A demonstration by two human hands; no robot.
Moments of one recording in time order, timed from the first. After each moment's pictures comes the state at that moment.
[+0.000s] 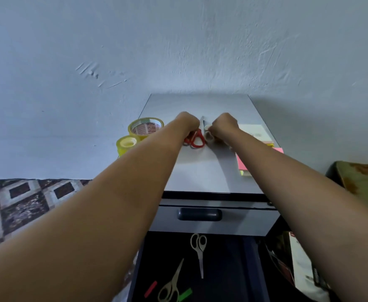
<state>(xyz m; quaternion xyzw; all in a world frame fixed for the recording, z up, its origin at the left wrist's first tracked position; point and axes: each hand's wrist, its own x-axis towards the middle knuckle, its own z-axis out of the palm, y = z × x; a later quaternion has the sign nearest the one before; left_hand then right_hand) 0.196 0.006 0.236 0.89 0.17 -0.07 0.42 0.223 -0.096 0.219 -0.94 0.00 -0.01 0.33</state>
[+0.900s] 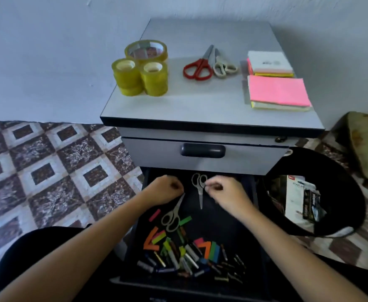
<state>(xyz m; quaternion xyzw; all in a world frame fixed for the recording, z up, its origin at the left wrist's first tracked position) -0.008 0.042 0.034 0.91 0.04 -0.22 0.34 0.005 -0.149 0.040 -0.90 -0.08 0.17 0.40</state>
